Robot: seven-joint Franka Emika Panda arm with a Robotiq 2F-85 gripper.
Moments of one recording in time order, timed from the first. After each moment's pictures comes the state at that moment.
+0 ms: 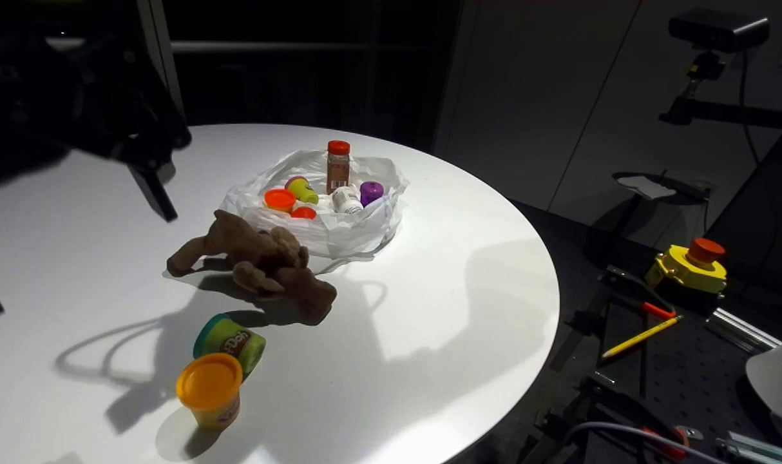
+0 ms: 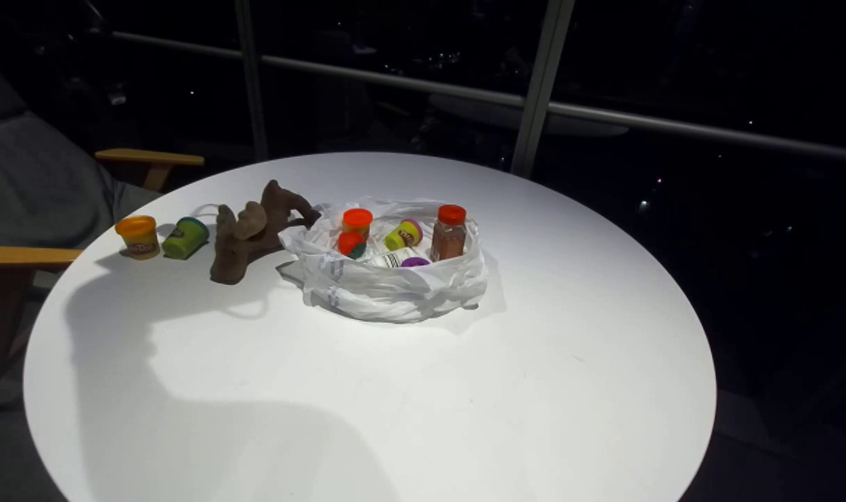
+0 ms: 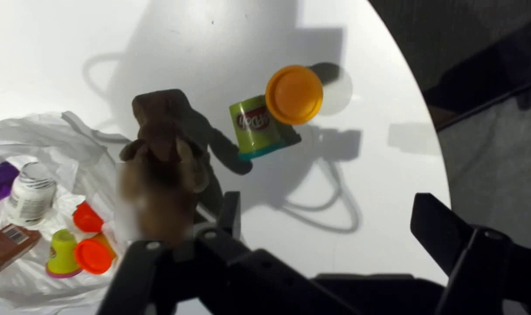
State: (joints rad) arm 0.58 0.55 0.22 -1.59 -0.39 2.04 0.94
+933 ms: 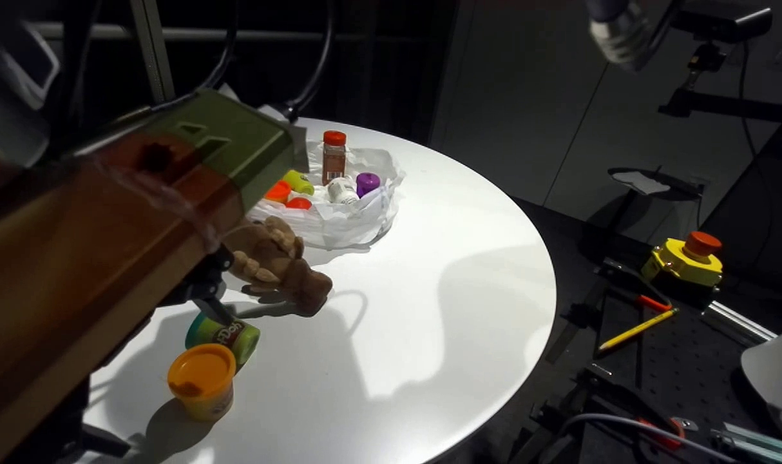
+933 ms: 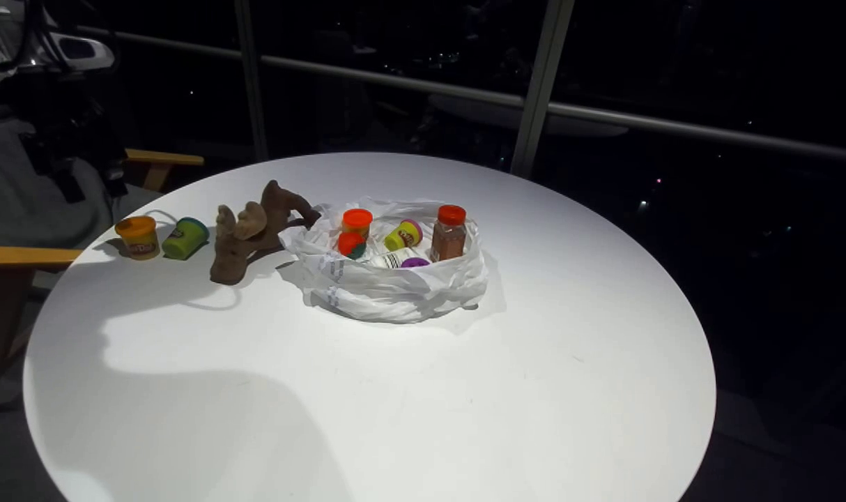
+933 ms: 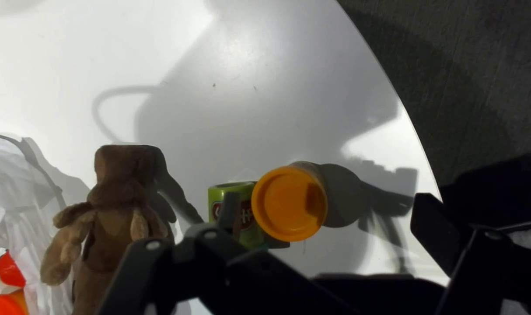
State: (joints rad) arm 0.64 0.67 0.17 -1.62 -0.36 2.04 0.77
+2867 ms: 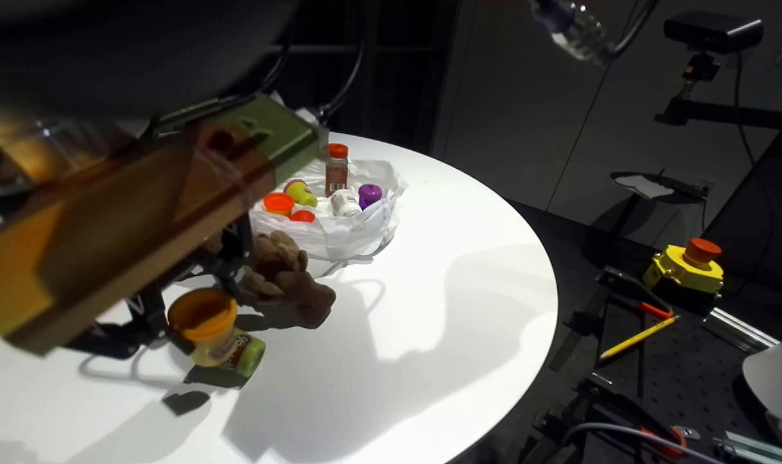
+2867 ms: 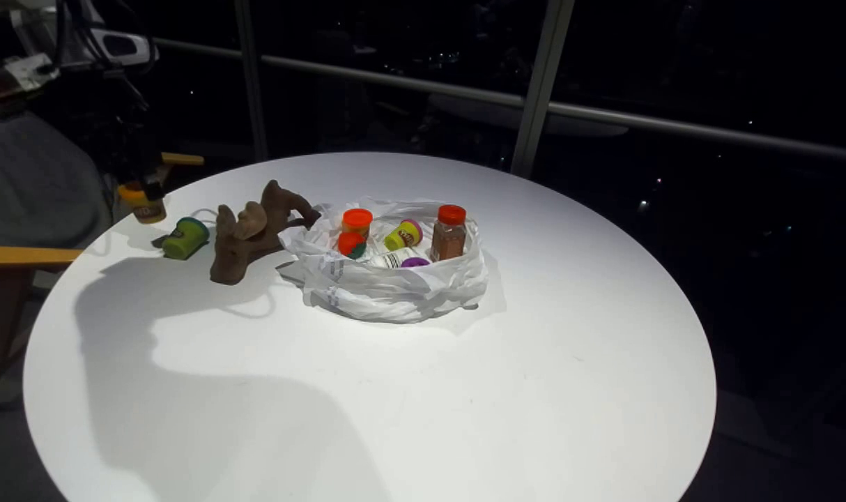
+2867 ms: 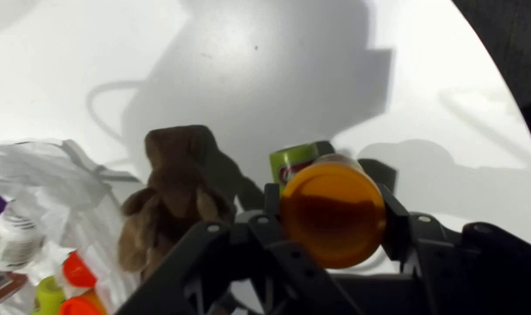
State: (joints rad) arm 0.64 0.62 0.07 -1.68 -0.33 2.11 0.83
